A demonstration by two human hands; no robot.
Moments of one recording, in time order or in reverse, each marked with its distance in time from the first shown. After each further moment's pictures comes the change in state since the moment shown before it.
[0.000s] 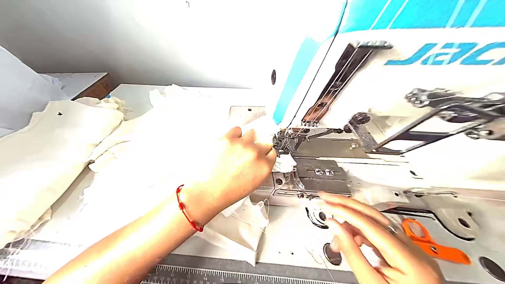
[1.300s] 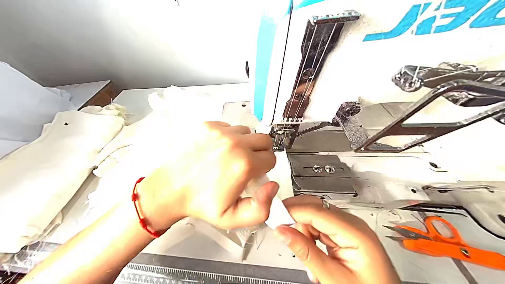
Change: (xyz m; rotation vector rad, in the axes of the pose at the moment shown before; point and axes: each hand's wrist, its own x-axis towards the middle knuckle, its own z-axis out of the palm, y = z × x) left_hand 0.014 -0.020 -0.036 -0.414 -0.006 0.190; right_hand 0.026 -0.017 0.032 0.578 -0.157 0.055
